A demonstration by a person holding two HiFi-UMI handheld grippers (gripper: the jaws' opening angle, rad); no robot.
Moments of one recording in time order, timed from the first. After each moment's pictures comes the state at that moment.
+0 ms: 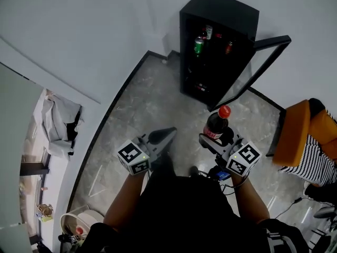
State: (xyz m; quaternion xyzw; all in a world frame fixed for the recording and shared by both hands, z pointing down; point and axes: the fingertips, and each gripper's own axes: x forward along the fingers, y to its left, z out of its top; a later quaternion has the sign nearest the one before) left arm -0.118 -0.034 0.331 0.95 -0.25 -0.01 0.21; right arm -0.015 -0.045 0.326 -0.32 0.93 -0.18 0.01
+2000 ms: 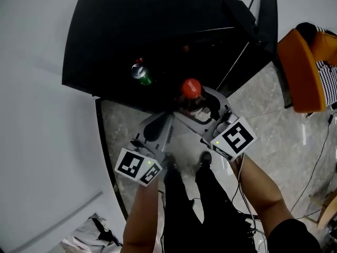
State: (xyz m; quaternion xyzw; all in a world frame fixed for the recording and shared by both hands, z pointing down) left arm 0.029 -0.421 0.477 0.98 -0.12 0.04 0.17; right arm 0.074 -0.427 0.458 -0.57 0.82 -0.05 0.01
